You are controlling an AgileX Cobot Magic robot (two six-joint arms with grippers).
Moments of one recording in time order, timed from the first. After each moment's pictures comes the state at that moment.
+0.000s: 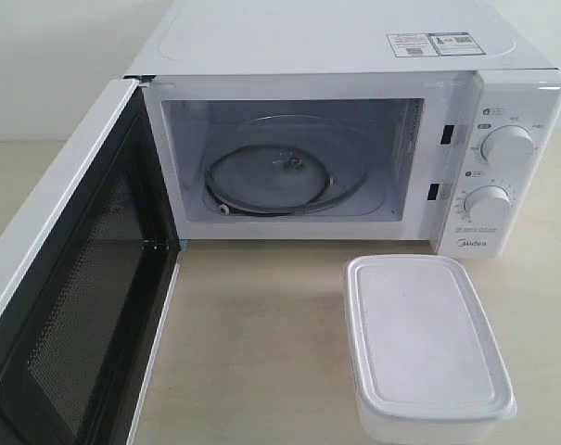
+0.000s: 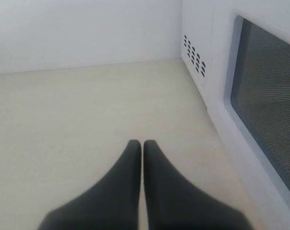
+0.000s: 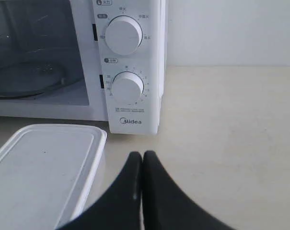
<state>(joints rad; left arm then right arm) 0.07 0.00 0.00 -0.03 0.31 0.09 0.02 0.00 0.00 -0.07 0.29 0.12</state>
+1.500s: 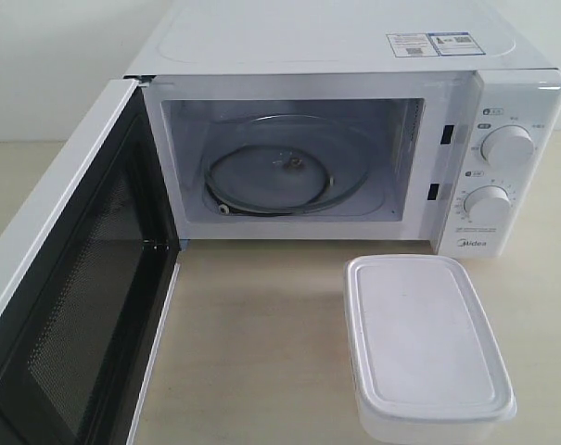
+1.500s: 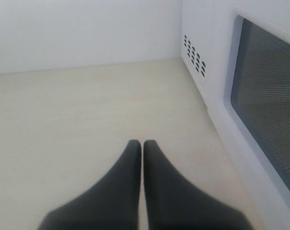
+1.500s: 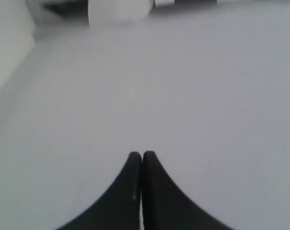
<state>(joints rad) 0.07 0.00 0.00 -0.03 0.31 0.09 0.02 0.01 -0.36 -0.01 -0.67 0.05</state>
